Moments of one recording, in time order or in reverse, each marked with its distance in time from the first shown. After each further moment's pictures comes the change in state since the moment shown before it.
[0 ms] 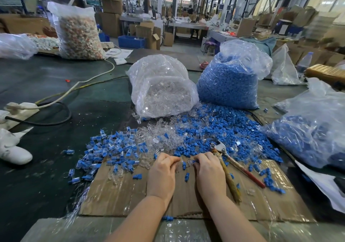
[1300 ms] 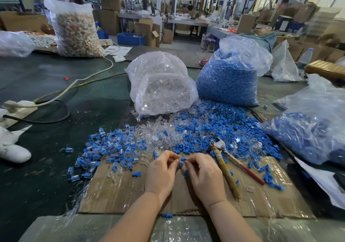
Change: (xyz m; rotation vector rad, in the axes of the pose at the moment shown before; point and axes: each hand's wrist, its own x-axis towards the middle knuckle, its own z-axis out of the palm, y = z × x) left_hand -0.001 0.002 -0.008 -0.227 -0.124 -0.153; right_hand -0.016 -0.006 -0.010 0.305 0.154 -0.194
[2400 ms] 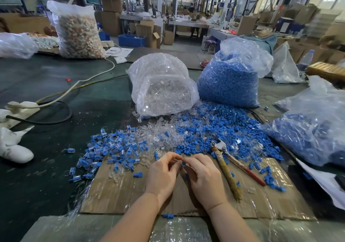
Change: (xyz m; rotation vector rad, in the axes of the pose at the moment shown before) left_hand 0.000 -0.005 -0.002 -0.039 -0.038 0.050; right_hand -0.001 0.004 0.003 -0.080 0.009 -0.127
